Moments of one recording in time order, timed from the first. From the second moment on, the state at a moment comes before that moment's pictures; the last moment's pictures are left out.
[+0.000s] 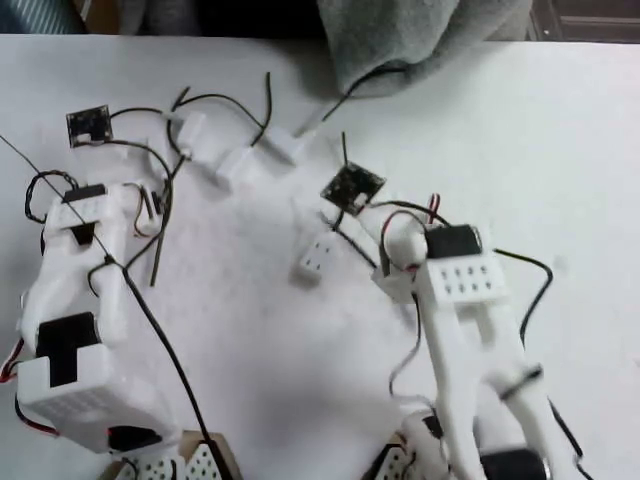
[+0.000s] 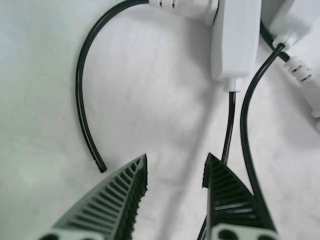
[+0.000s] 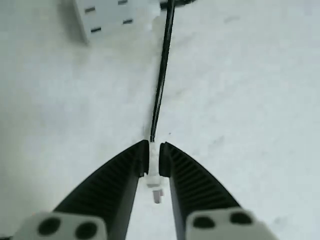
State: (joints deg) left arm -20.4 9.2 25.2 41.2 3.1; right arm -13.3 -33.0 38.0 70.3 41.2
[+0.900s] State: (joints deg) left arm -8.7 -65.5 92.7 0.7 -9.5; right arm -14.6 -63.4 38.2 74.2 29.7
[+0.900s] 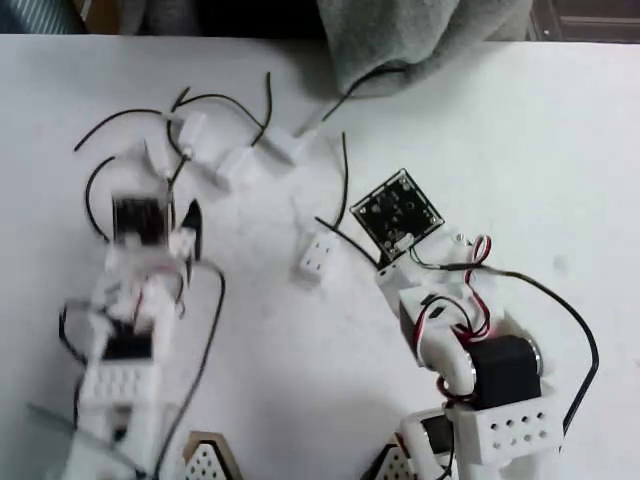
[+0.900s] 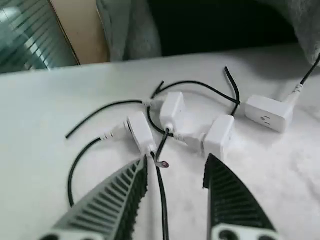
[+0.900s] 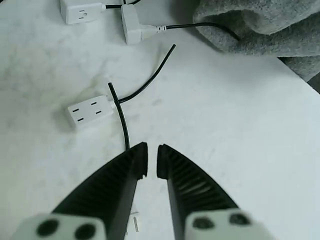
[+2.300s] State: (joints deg) left arm -10.3 -88.9 97.8 13.0 -8.1; right arm -6.9 -8.7 41.9 68.0 42.4
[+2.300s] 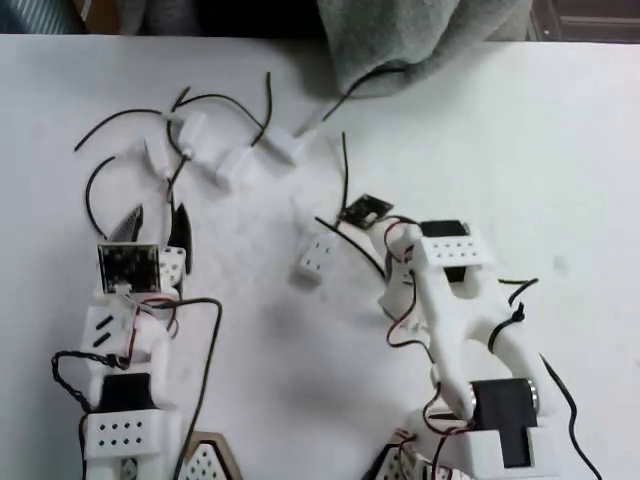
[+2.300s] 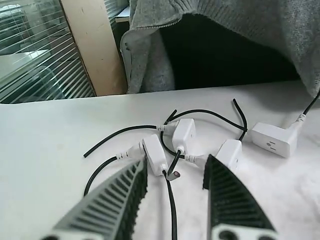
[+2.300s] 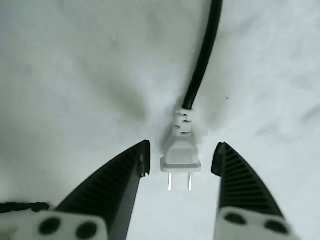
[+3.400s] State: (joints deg) left arm -10.3 -88.9 97.8 13.0 -8.1; right arm -4.6 -5.1 43.1 64.3 43.7
